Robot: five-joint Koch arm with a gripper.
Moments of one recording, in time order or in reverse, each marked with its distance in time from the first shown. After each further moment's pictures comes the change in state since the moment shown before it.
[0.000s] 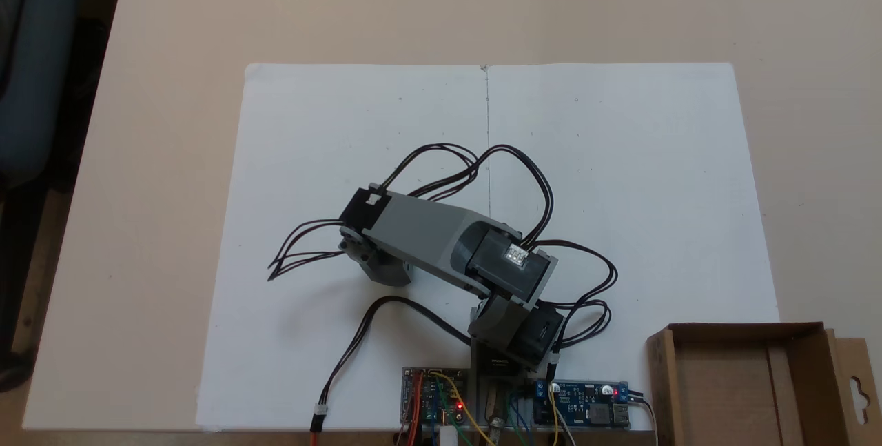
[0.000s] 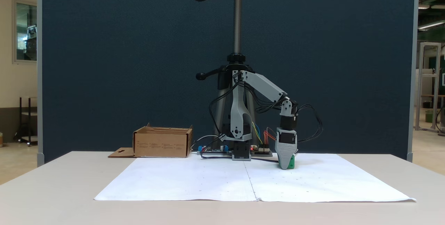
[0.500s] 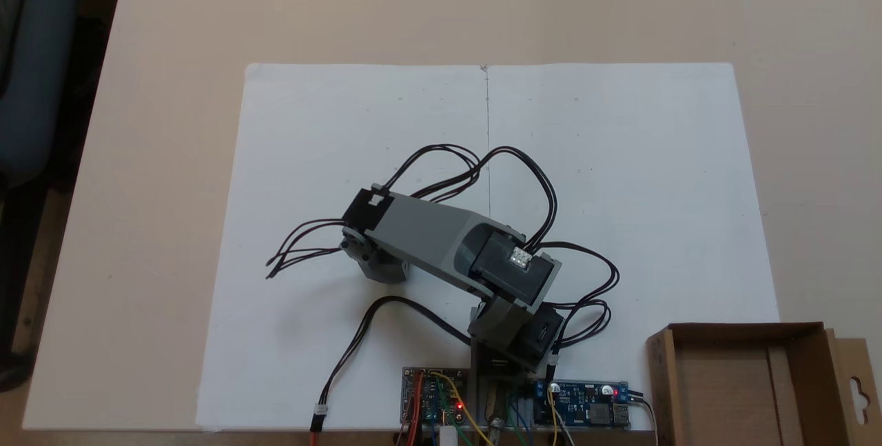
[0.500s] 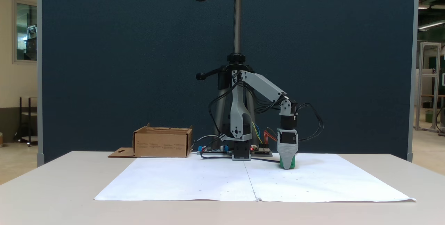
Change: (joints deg) arm 1.6 1.3 1.1 -3.1 0.1
